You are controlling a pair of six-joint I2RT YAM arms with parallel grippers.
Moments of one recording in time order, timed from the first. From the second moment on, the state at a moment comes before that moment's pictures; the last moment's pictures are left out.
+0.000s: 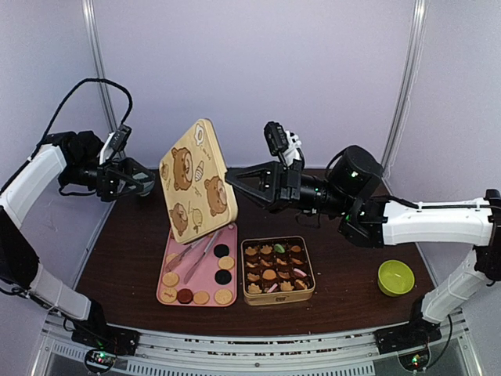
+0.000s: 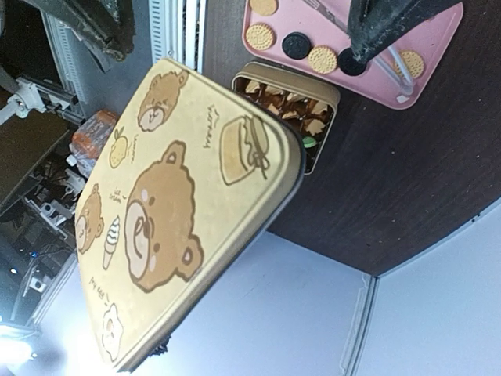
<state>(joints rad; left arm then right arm) -0.02 1.41 1.42 -1.37 1.35 0.95 1.04 1.46 1.08 0.75 -0.53 1.16</state>
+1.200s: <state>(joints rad) -0.11 1.41 1.48 -1.62 1.55 0.95 1.08 1.72 1.24 1.19 -0.55 1.36</state>
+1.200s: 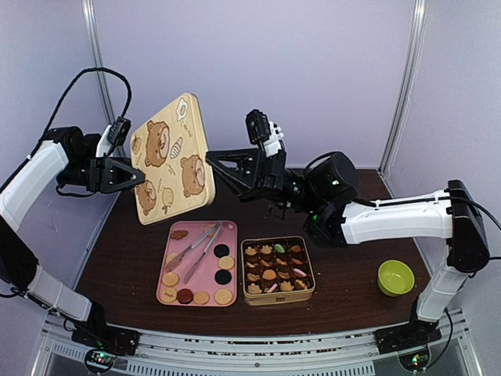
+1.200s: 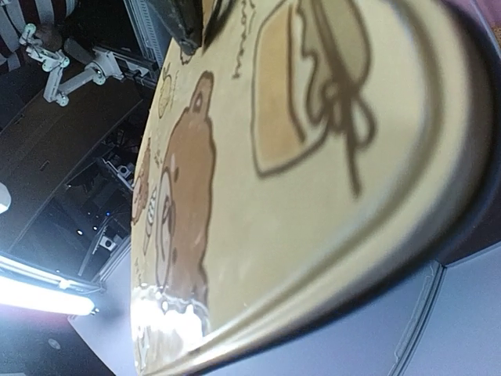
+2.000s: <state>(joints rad) -0.13 1.37 1.46 -1.51 1.57 0.79 0.98 1.86 1.19 1.44 -0.60 1.52</state>
